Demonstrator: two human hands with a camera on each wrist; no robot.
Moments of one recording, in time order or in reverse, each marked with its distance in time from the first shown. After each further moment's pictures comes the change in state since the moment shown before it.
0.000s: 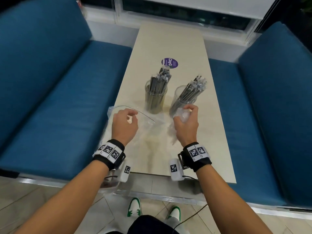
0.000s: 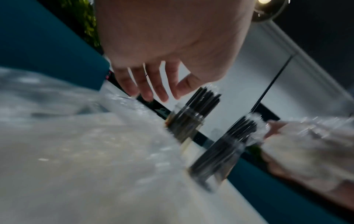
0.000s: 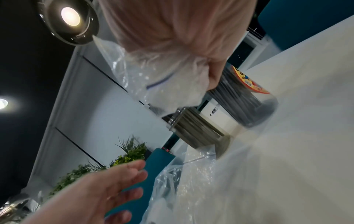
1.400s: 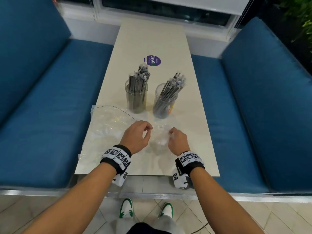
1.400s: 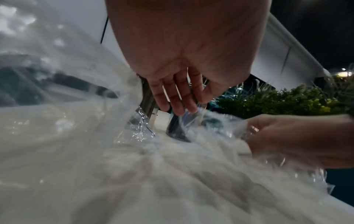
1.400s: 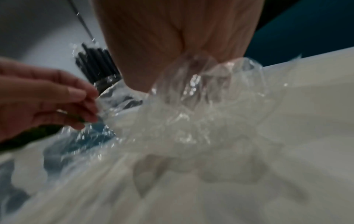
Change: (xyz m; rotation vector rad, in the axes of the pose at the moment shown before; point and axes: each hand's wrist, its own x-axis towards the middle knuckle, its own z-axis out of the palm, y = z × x) left_hand -0.023 0.006 0.089 0.164 -0.369 0.435; right_hand 0.005 0.098 -0.046 -0.690 -0.400 0.084
